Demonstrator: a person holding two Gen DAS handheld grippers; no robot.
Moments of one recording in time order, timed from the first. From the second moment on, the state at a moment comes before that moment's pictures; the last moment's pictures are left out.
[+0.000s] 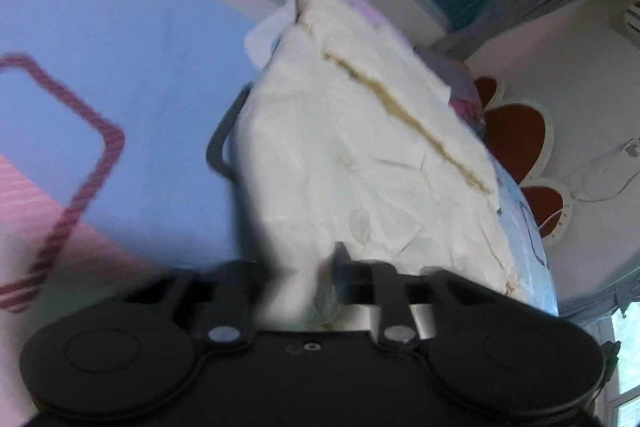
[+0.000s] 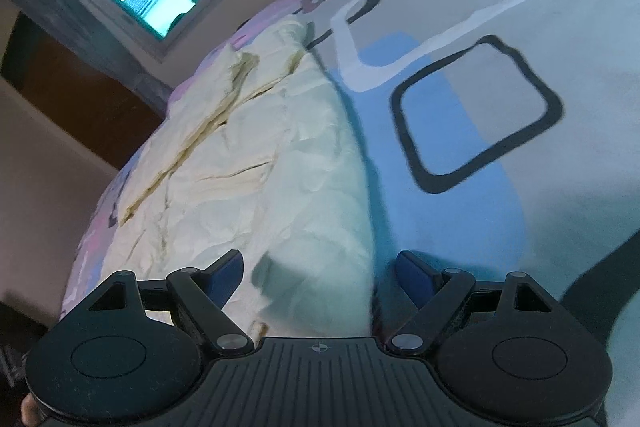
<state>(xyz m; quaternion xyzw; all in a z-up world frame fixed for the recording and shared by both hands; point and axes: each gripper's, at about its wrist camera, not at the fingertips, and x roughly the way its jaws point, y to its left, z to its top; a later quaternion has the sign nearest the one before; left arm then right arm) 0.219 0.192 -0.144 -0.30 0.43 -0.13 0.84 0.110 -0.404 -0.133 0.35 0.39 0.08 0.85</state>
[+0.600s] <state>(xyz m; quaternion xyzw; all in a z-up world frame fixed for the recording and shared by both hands) 0.224 0.181 -0.149 -0.30 0.42 -0.13 0.85 0.119 -0.394 -0.141 0.35 0.40 0.12 0.84</state>
